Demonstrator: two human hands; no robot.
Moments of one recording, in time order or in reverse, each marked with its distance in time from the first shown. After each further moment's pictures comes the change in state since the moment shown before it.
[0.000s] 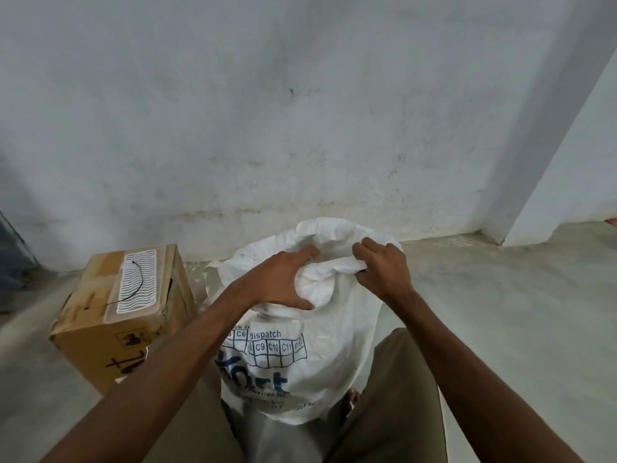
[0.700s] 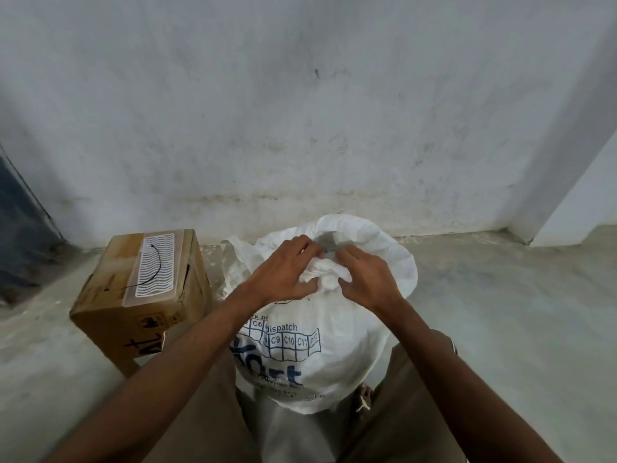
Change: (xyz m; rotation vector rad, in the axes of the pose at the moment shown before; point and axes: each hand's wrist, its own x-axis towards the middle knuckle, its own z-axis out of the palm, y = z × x) left_hand -0.006 -0.043 0.020 0.250 0.305 0.144; right_hand 0.007 -0.058 0.028 0.286 -0.109 -0.094
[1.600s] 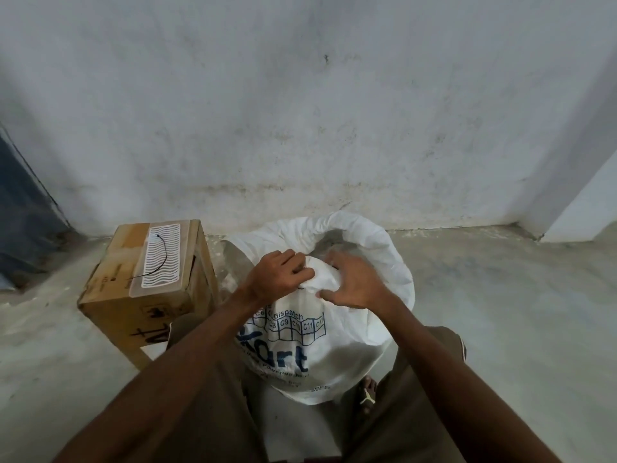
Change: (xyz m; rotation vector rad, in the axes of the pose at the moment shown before) left_hand -0.032 -0.031 0.019 0.428 0.252 0.302; right_hand 0.009 -0.004 0.039 0.204 -0.410 0.232
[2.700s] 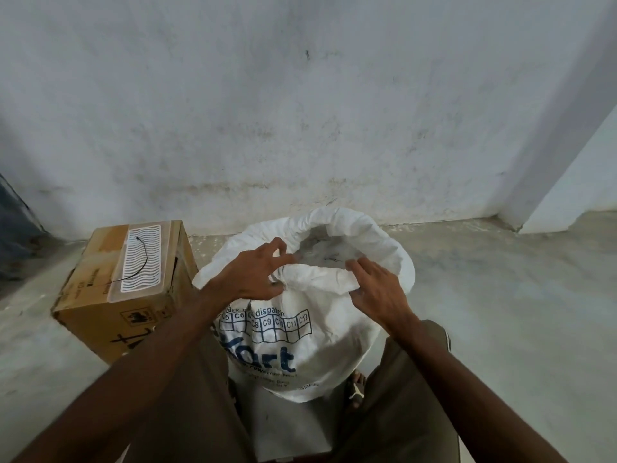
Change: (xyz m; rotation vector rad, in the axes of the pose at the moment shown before) left_hand -0.002 -0.018 -0.006 -0.400 -0.629 -0.361; right_hand -0.051 0.046 -0.005 -0.321 0.324 -0.061
